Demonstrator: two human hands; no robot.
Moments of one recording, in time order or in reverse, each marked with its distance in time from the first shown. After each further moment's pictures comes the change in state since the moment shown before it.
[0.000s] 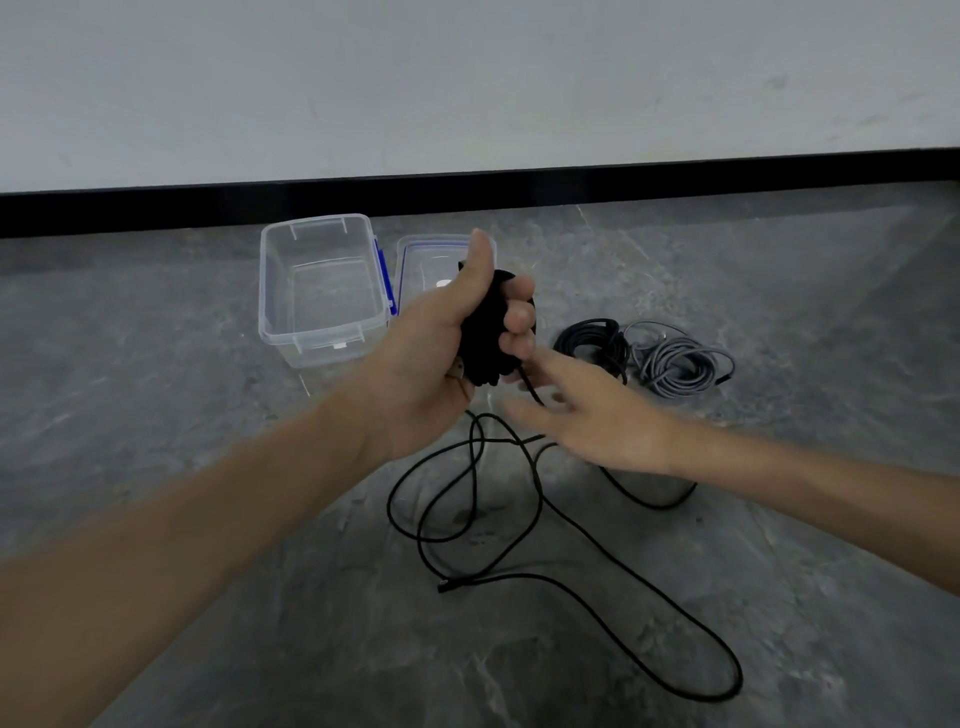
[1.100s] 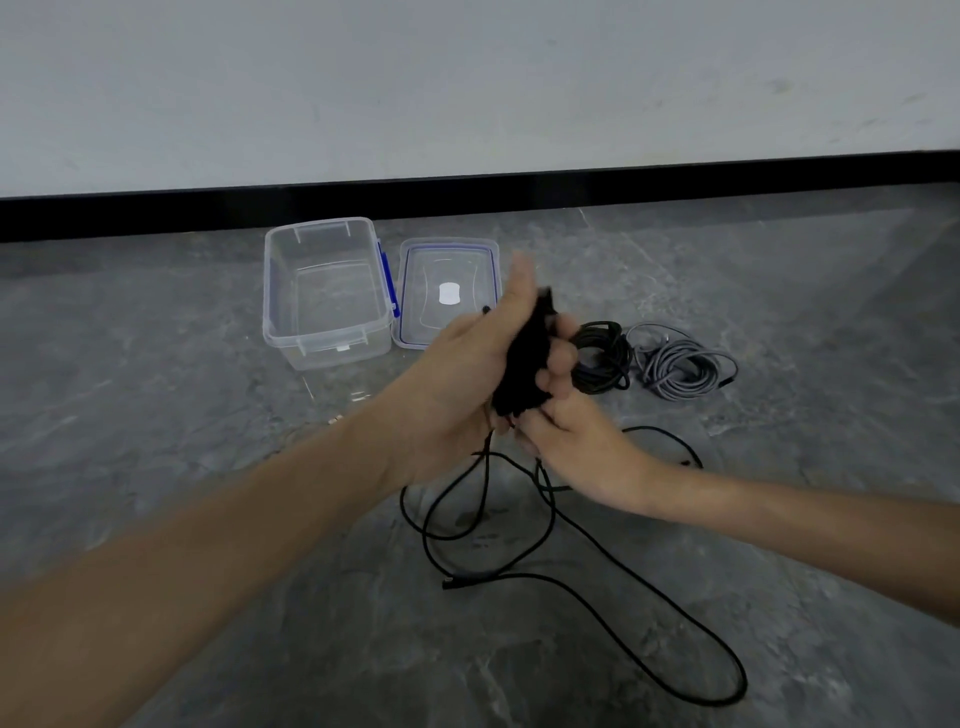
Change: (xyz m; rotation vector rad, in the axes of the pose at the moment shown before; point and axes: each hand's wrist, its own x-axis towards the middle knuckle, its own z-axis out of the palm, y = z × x) left_hand -0.004 -0.010 0.011 0.135 -0.103 -0.038; right_hand -0.003 0.003 0.036 0.278 0.140 0.044
